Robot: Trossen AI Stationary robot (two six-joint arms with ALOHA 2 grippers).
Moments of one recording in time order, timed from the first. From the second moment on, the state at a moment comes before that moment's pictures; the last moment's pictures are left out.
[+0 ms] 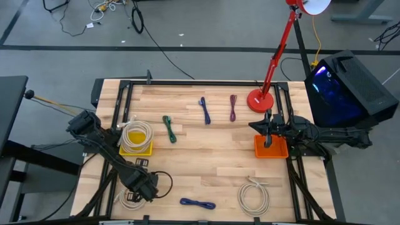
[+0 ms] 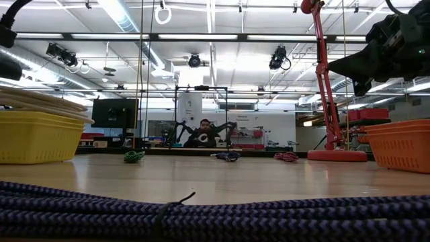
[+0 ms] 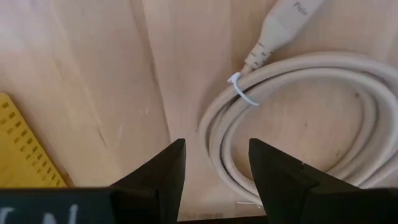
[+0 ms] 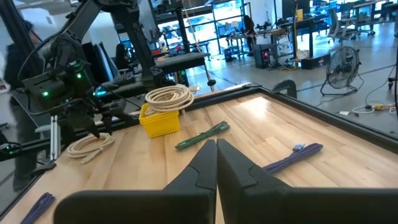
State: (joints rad) left arm -0.79 1.68 1.04 -1.00 0.11 -0.67; right arm -0.07 0.17 0.02 0.16 0.10 0.20
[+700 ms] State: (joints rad) left arm -0.79 1.78 1.01 -0.88 0.08 -0.58; right arm -0.07 0.17 0.02 0.16 0.10 0.21
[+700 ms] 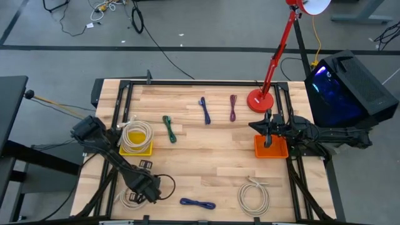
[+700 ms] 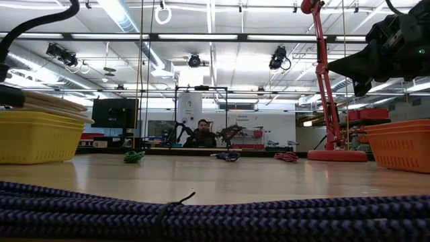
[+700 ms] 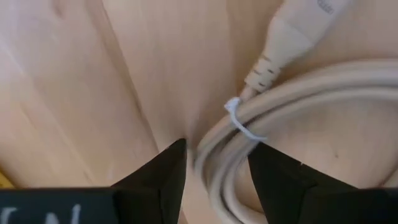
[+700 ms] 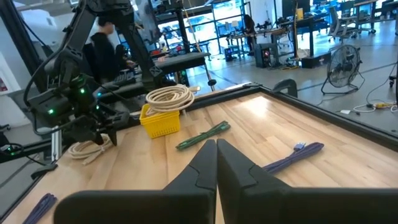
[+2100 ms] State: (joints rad) left arm -0.42 1.52 1.45 -1.57 -0.53 -0.73; right arm -0.07 0.18 0.02 0.09 0.10 0.17
